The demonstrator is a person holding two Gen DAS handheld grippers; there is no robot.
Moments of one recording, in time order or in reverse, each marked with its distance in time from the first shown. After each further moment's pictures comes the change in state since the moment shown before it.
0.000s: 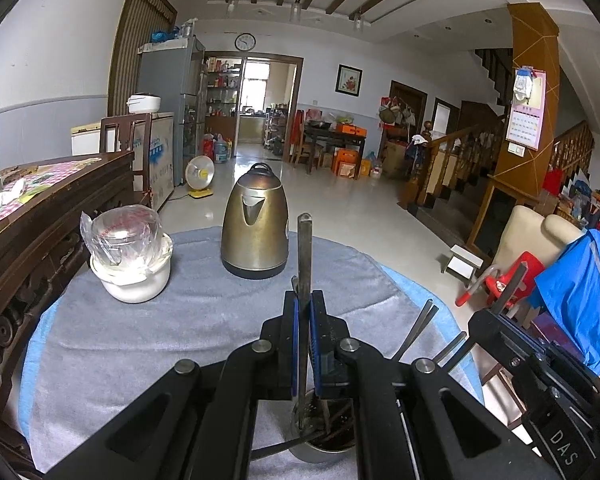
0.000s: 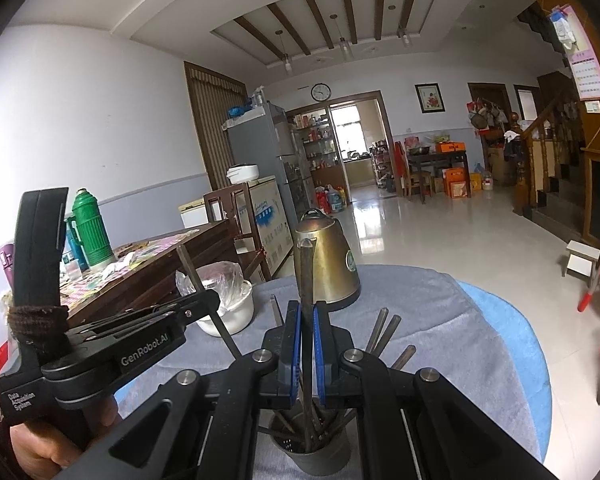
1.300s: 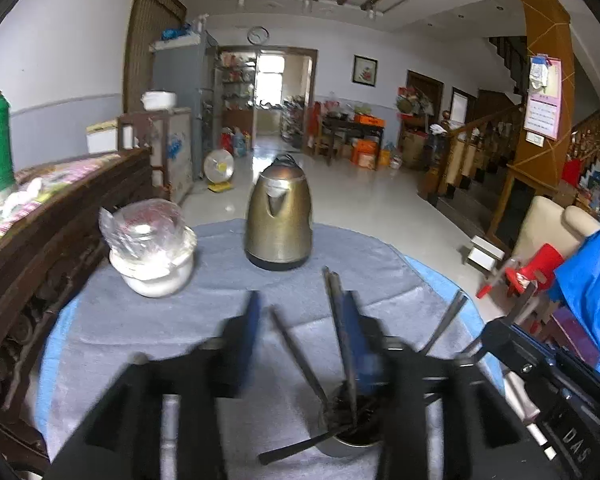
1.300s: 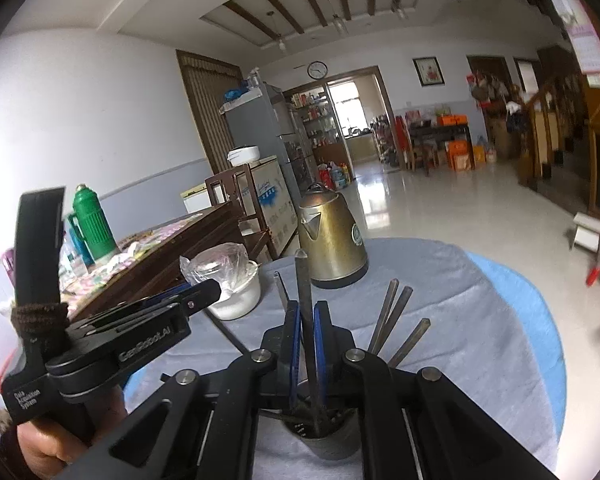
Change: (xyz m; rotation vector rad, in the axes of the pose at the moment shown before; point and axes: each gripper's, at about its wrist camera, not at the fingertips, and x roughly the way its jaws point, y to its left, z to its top) left arm 0.003 0.011 0.002 0.025 0.019 0.096; right arm 0.016 -0.014 -0.006 0.084 0.093 0.048
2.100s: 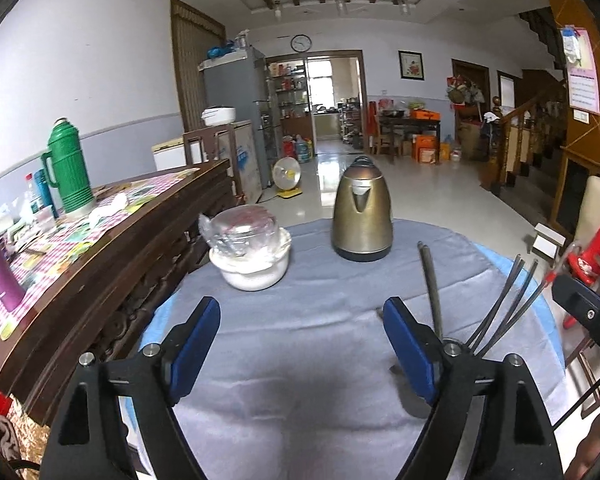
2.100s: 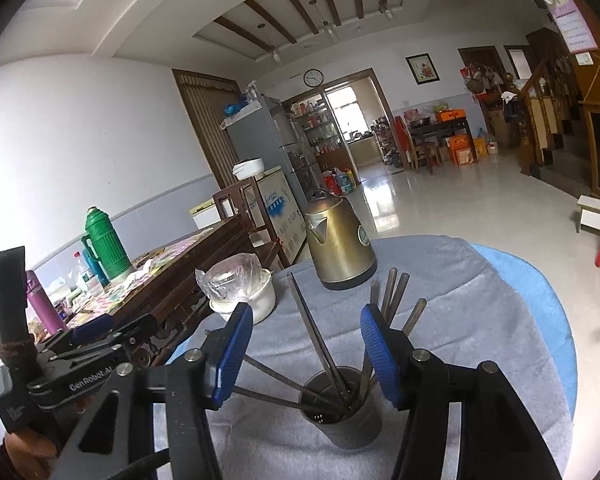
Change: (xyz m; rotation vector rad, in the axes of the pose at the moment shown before) left arm -0.063 0.036 -0.021 0.058 -0.004 0.263; right arm -0.028 0.008 -0.012 0.032 -0.040 0.021
